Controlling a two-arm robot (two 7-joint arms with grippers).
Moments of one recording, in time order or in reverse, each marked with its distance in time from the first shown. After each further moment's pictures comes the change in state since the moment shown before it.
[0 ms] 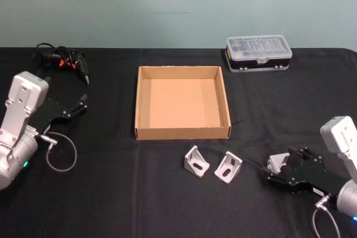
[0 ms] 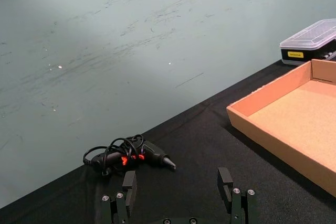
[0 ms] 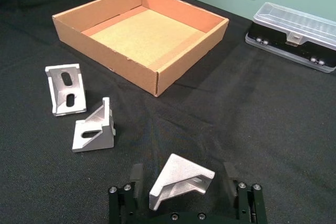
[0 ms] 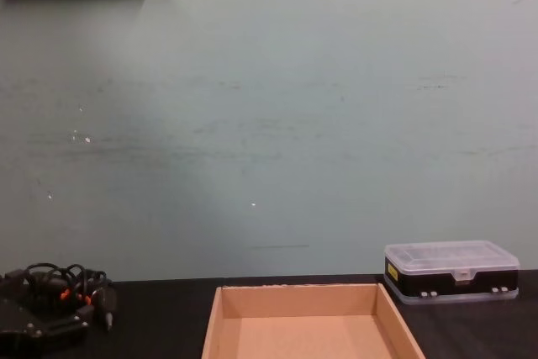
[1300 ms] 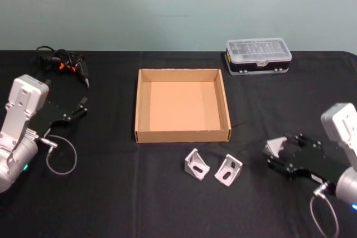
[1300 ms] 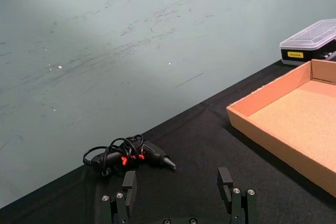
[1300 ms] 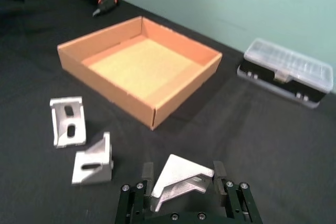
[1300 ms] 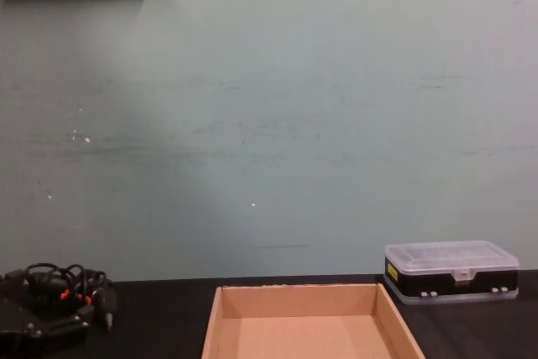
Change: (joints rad) left arm 0.000 0.000 0.000 0.000 0.000 0.000 0.000; right arm 0.015 -0.022 0.031 -0.054 -0.043 0.006 0.003
